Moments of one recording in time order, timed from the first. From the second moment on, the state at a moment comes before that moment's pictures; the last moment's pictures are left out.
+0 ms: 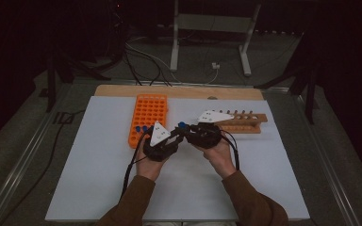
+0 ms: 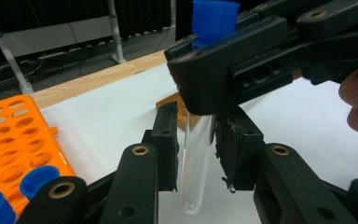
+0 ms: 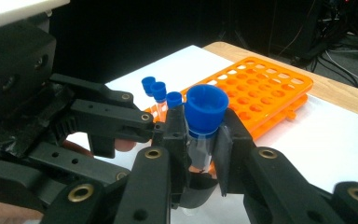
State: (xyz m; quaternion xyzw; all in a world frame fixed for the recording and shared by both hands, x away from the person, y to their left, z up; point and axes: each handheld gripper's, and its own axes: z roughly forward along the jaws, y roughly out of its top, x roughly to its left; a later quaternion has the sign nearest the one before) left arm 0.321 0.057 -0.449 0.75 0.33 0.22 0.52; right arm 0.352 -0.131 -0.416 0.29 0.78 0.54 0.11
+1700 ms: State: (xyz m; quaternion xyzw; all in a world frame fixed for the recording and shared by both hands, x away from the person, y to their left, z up) left arm 0.317 0.118 -0.442 0.73 0.38 0.23 0.52; right arm 0.355 -0.181 -0.421 0.33 0.77 0.53 0.16
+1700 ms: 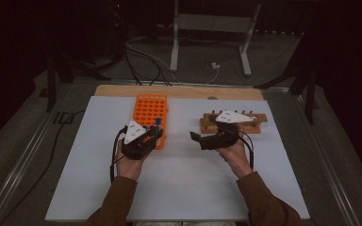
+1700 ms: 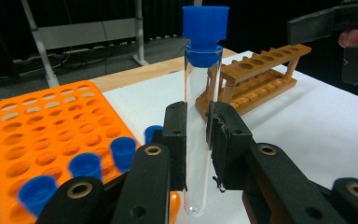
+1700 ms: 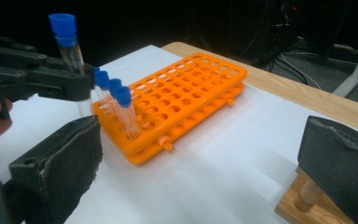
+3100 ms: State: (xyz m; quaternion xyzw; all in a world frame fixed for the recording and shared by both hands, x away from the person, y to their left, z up) left arm 0.336 0.187 -0.459 0.68 0.45 0.28 0.50; right arm 0.342 -0.237 -0.434 0.36 0.74 0.53 0.19
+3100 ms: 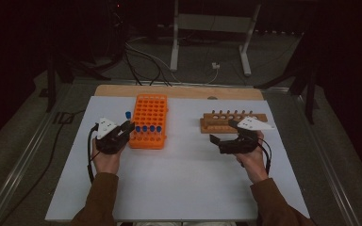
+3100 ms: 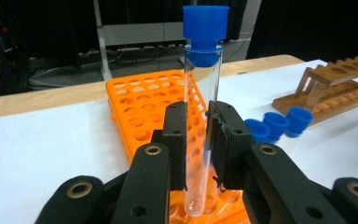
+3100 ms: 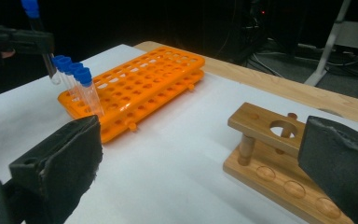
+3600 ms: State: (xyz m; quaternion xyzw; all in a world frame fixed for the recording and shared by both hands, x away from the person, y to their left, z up) left arm 0.343 0.188 -0.478 0.69 0.46 0.27 0.49; right arm 0.332 -0.255 -0.435 0.37 0.74 0.53 0.20
